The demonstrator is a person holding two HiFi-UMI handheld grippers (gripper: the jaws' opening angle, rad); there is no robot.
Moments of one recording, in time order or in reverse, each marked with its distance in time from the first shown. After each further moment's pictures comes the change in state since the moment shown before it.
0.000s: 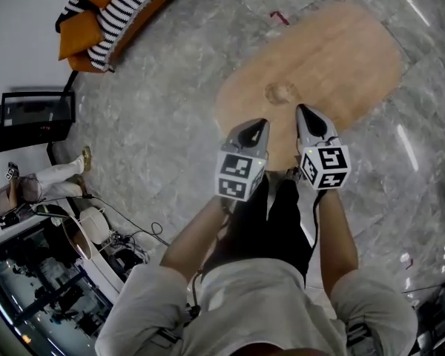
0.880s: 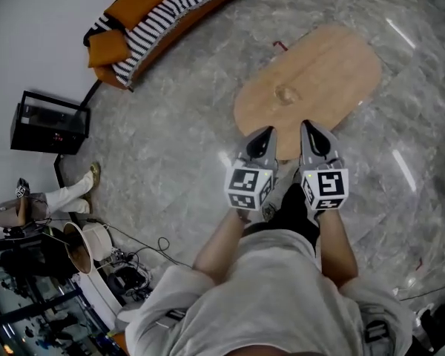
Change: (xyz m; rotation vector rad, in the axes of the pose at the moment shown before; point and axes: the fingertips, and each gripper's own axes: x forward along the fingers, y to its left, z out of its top) left arm -0.197 -0.107 0.009 0.006 -0.340 0.018; right arm -0.214 0.141 0.041 -0.192 -0.270 -0.079
